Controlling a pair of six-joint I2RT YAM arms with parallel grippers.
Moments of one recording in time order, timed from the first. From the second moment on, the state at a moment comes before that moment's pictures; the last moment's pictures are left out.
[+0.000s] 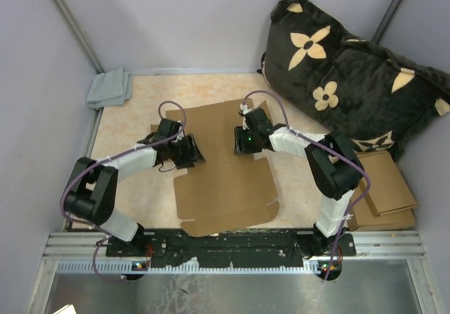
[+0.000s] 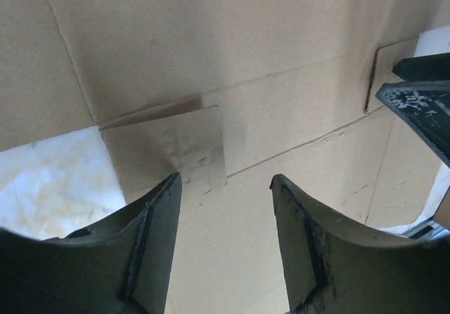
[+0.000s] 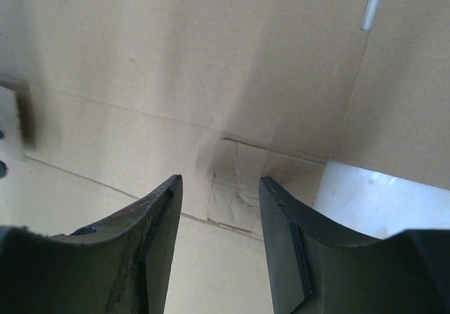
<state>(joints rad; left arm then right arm) -0.40 1.58 0.82 -0.17 0.25 -0.67 0.56 1.85 1.12 -0.19 -0.15 0.37</state>
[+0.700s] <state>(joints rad) -0.24 1.81 1.36 -0.35 -0.06 -0.59 0.34 2.06 1.86 -0.51 -0.01 0.32</state>
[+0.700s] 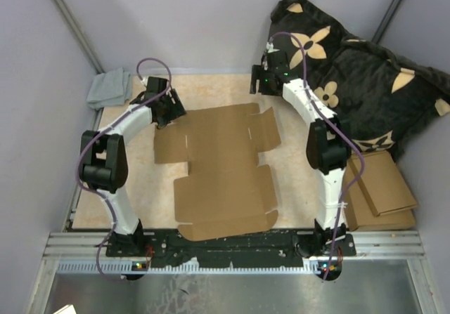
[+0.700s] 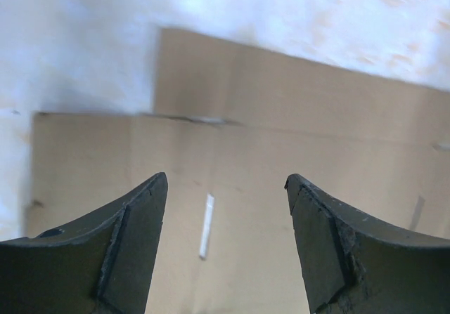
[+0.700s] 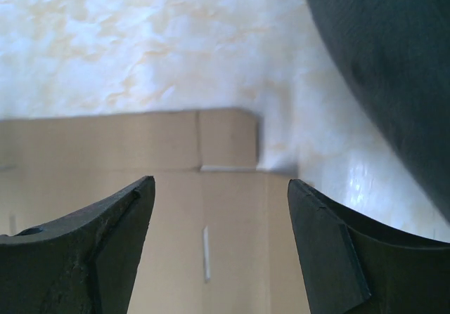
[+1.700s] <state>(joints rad) -0.13 2.07 1.48 -0.29 0.09 -0.51 0.32 2.47 2.18 -0.64 -0.17 0.27</state>
